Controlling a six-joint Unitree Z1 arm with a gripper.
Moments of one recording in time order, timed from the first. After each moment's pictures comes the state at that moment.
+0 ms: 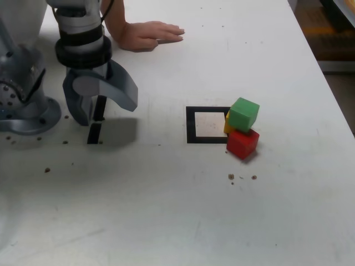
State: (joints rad) arm -0.14 1.38 -0.65 0.83 -0.06 -0.14
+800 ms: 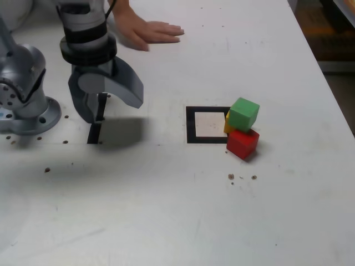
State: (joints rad) arm -0.14 1.39 -0.68 0.83 -0.04 -0.14
